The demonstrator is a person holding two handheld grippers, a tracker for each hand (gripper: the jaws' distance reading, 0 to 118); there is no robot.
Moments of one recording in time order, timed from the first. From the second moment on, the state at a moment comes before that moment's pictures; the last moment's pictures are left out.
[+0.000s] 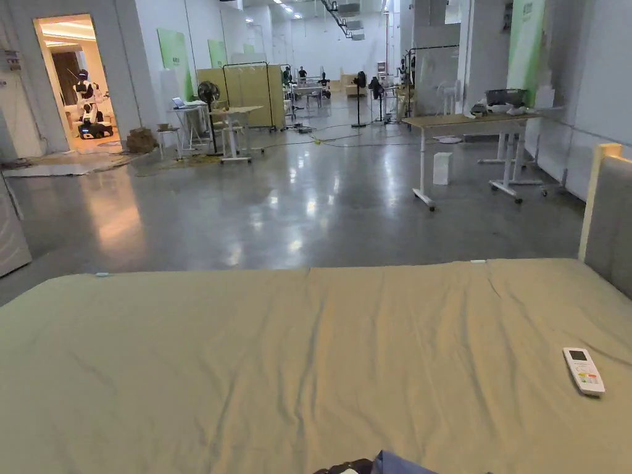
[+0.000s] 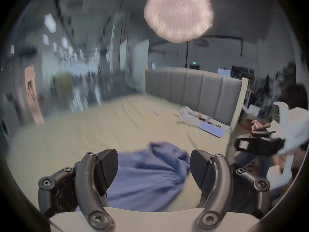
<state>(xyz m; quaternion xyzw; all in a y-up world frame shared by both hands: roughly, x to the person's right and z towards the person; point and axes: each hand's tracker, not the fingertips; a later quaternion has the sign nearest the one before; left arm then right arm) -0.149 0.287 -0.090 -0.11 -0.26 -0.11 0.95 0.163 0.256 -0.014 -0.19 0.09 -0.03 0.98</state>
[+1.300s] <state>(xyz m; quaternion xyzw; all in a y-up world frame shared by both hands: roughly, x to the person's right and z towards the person) -0.247 0.339 0.074 -0.10 0.00 -0.01 1.00 0.116 0.295 0.001 -0.11 0.16 -0.01 0.98</state>
